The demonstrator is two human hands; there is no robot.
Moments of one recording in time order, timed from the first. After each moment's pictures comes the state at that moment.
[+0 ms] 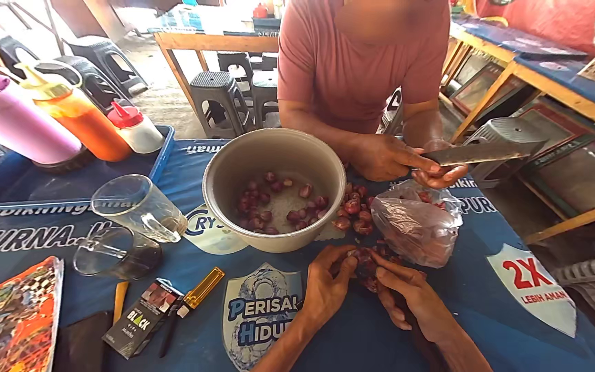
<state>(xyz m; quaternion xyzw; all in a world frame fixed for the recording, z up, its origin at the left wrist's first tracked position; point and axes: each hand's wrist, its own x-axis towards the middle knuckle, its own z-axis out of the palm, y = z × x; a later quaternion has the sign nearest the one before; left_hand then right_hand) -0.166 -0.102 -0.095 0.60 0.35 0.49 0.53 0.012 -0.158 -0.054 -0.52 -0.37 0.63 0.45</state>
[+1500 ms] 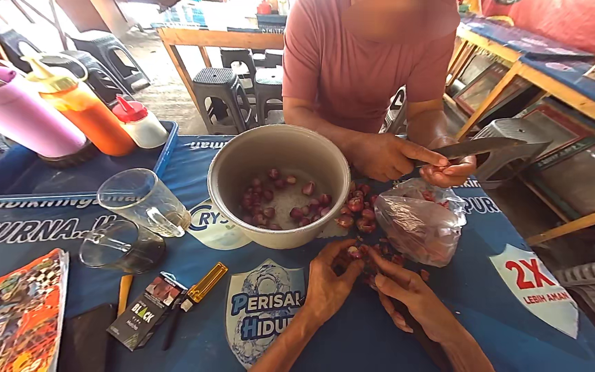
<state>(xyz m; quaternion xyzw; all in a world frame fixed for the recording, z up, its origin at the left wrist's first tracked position) -0.167 -0.102 -0.093 0.61 0.37 0.48 0.51 0.015 -0.160 -0.057 -0.47 -0.45 0.64 0.41</state>
